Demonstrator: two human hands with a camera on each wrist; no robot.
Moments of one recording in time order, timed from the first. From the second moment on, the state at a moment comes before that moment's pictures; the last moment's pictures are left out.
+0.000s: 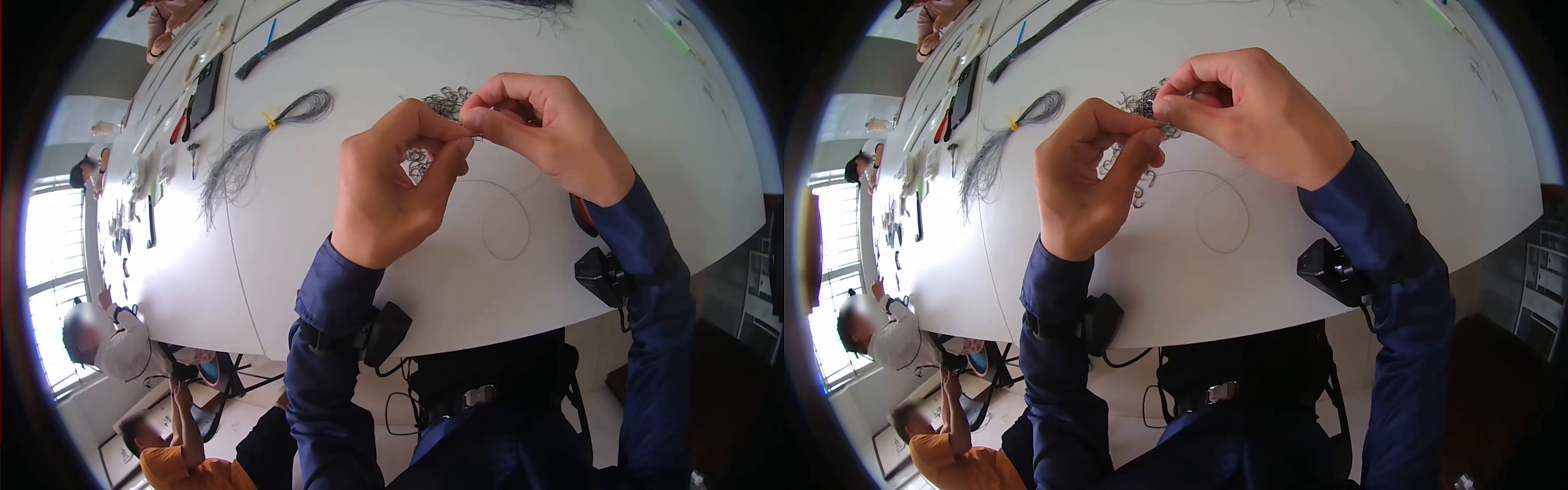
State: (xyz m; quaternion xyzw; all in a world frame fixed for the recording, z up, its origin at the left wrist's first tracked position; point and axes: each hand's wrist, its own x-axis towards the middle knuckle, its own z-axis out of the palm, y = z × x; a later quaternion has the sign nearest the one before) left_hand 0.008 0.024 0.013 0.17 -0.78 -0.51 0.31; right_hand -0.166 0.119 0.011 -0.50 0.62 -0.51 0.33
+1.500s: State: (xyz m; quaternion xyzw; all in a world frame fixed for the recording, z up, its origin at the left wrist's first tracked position) left_hand 0.005 0.019 0.014 0.23 -0.54 -0.72 0.37; right_hand -0.143 0.117 0.009 -0.51 0.54 -0.53 0.41
